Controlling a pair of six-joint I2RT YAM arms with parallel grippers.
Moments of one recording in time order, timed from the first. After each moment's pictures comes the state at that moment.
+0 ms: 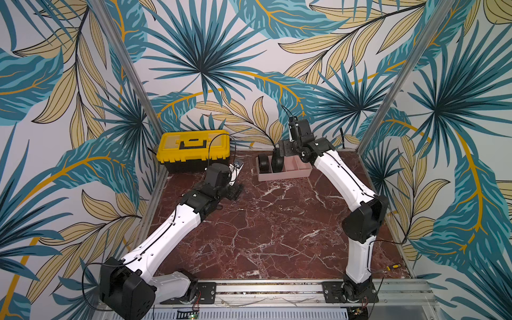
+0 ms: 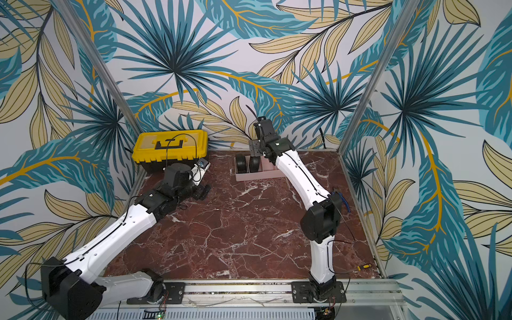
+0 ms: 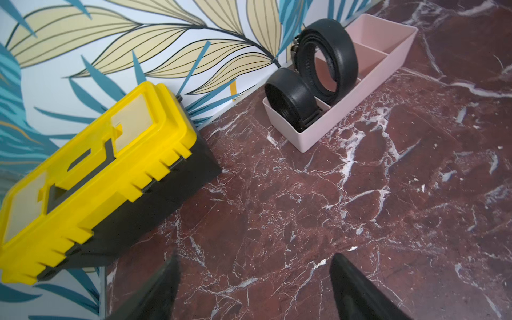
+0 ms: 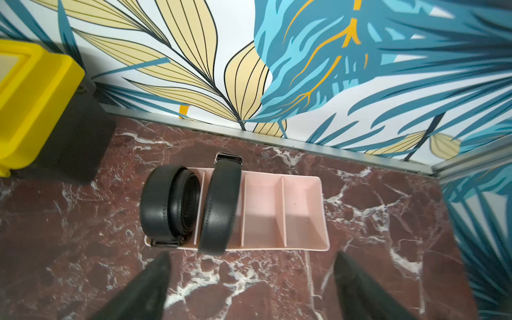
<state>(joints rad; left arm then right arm) -0.44 1.23 1.10 -0.43 -0.17 0.23 0.43 1.92 2.03 -0.75 0.35 0.09</state>
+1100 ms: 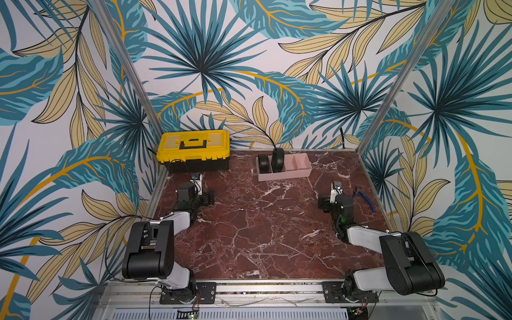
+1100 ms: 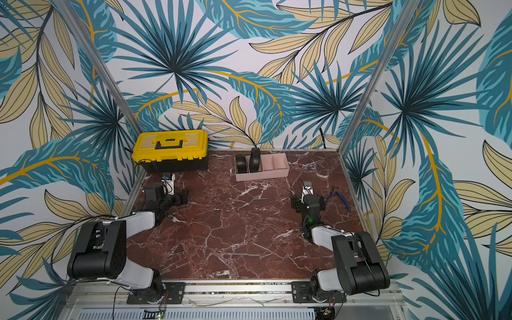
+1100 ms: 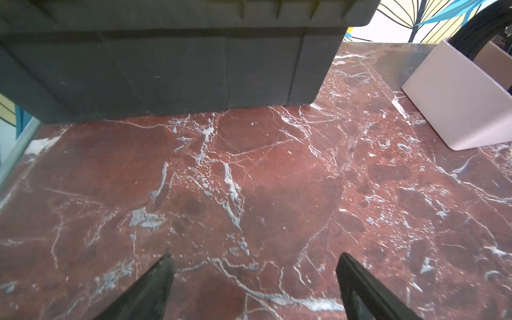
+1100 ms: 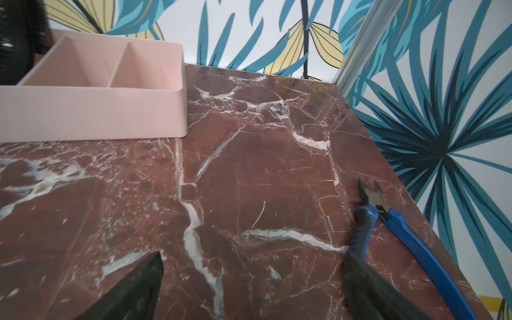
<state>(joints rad) 0.08 1.52 0.60 0.40 0.16 -0.02 0.06 1.43 0.40 0.65 0.29 -0.04</state>
